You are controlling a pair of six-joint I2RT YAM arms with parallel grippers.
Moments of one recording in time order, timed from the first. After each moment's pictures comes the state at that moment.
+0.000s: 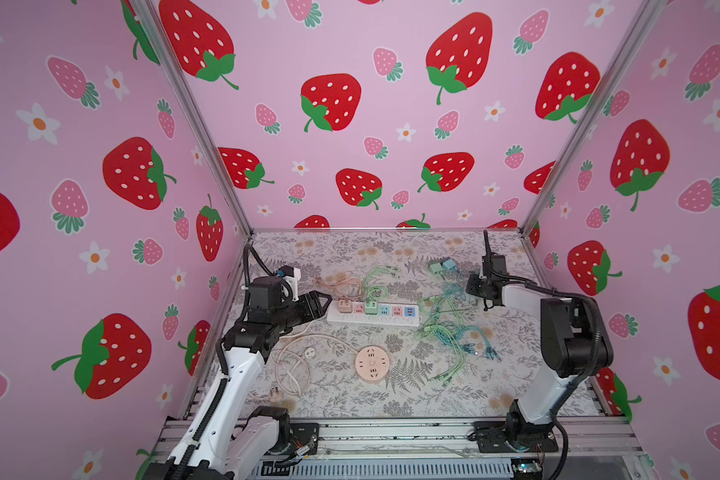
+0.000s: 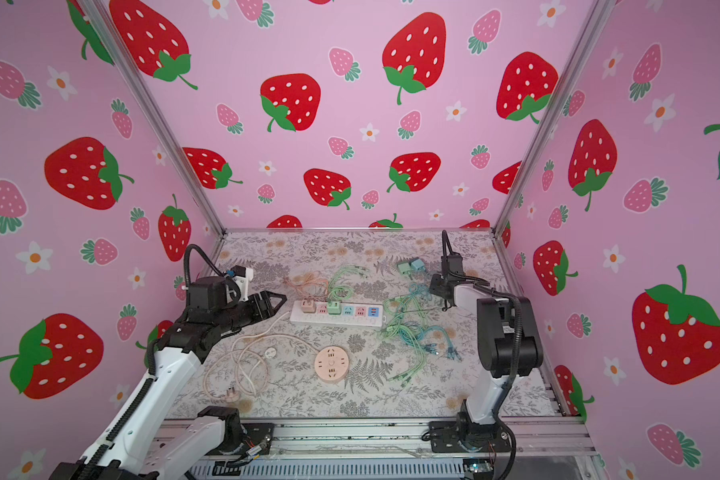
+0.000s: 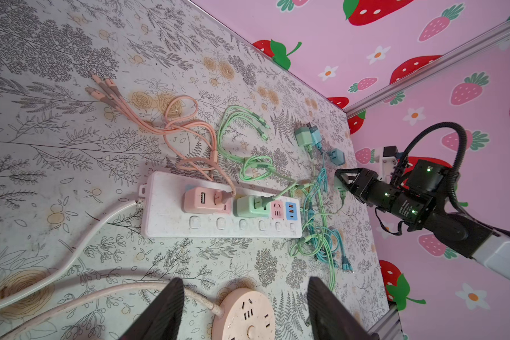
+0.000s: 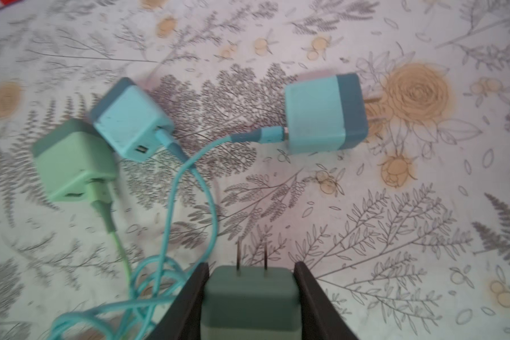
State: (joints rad) left arm -0.08 0.95 0.80 -0.50 0.48 -0.48; right arm 0.17 1.76 1.00 -0.07 0.05 0.28
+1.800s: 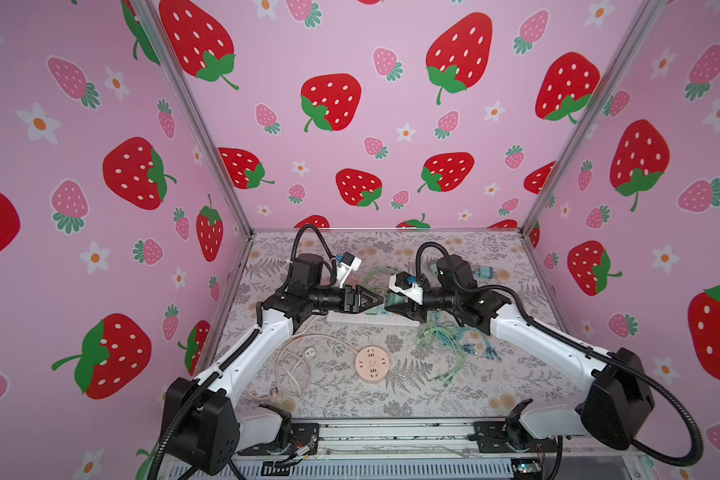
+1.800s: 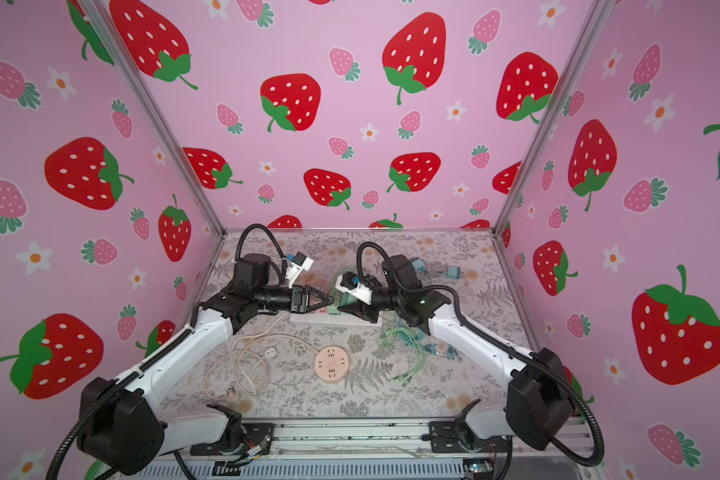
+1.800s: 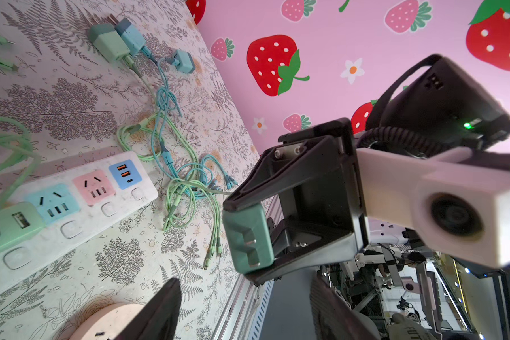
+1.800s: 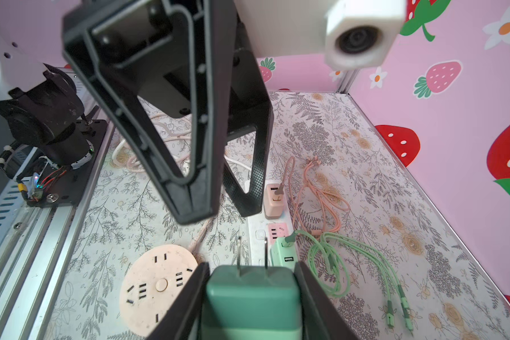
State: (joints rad) left arm -0.34 1.29 0.98 -0.30 0.99 -0.45; right arm 0.77 1.38 1.06 -0.17 -0.61 -0.51
